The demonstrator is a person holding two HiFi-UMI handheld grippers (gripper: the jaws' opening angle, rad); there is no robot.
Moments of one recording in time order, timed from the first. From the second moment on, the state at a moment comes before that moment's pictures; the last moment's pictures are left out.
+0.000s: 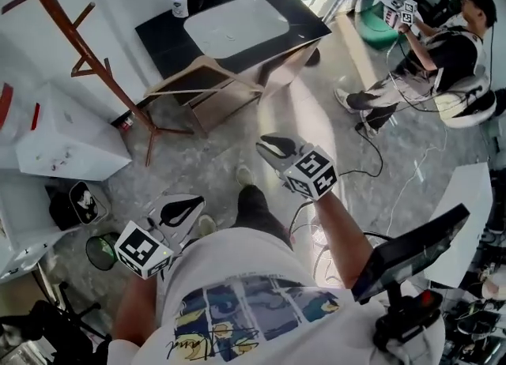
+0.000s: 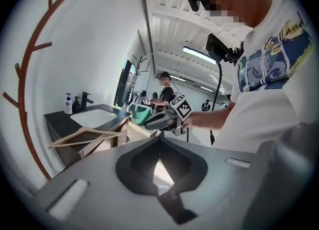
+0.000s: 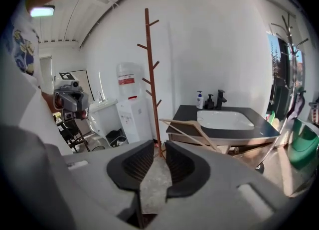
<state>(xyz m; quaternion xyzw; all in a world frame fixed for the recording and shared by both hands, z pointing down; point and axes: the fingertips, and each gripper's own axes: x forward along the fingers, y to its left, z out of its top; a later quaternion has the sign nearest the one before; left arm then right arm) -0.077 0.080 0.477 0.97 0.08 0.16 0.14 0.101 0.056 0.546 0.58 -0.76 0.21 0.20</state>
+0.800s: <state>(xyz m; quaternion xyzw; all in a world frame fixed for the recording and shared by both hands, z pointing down) 0.090 -0.017 0.468 0.97 -0.08 0.18 0.17 0.267 -0.118 0.694 0.47 -0.78 0.35 0.21</state>
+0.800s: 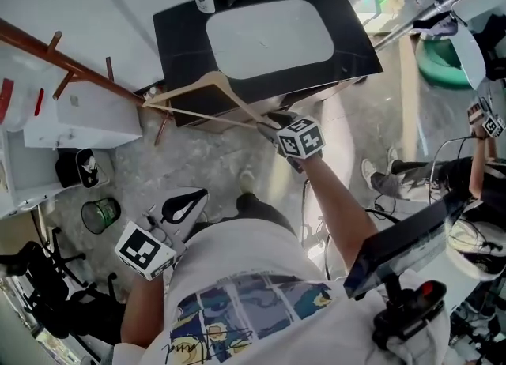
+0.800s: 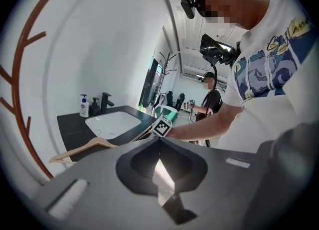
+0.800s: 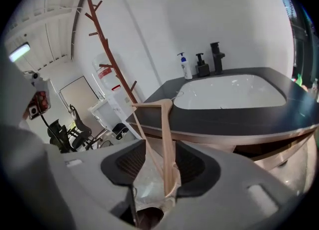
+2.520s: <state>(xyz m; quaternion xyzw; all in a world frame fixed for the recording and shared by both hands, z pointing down) 0.049 -0.053 0.464 0.95 -0.18 0.16 0.18 0.232 -0.147 0.662 0.24 -0.83 0.50 0.04</state>
